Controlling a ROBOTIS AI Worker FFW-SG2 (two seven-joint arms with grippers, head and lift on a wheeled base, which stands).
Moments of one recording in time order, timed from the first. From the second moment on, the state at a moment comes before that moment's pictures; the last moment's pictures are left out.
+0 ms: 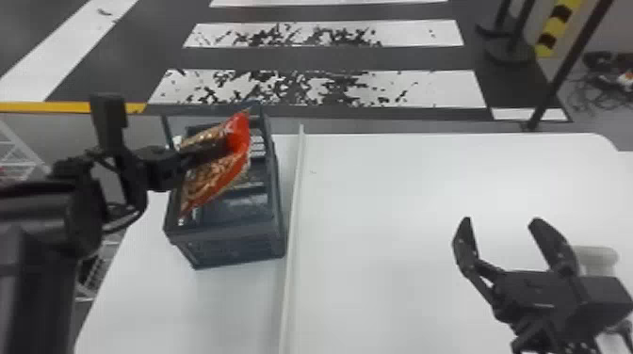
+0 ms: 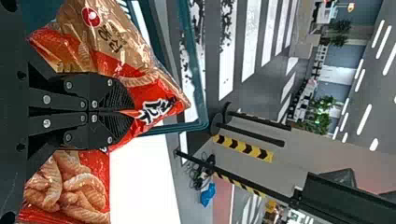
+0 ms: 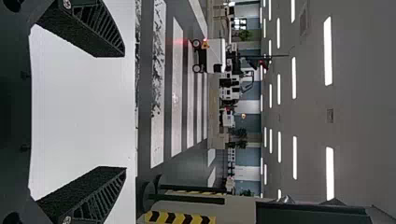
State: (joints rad) left arm -0.05 0.25 0.25 -1.82 0.12 0.81 -0.78; right arm 0.59 0.00 0.04 -1.91 0.02 -0.18 -0.02
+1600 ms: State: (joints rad) left arm 0.05 0.14 0.28 -2.05 0.27 1.06 -0.75; right arm 0.60 0.00 0.04 -1.92 0.02 -0.18 -0.02
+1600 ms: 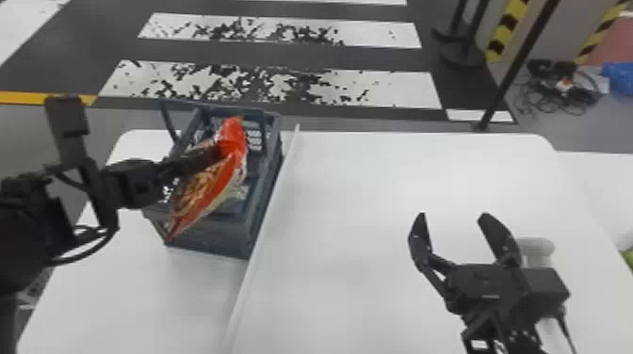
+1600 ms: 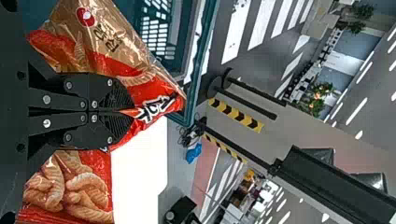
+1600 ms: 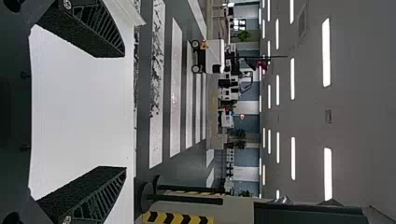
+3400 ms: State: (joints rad) left arm 0.17 0.03 -0.27 -1.92 0.12 0.75 -0.57; right arm 0.64 0.00 -0.03 -1.99 0.01 -0.14 -0.14
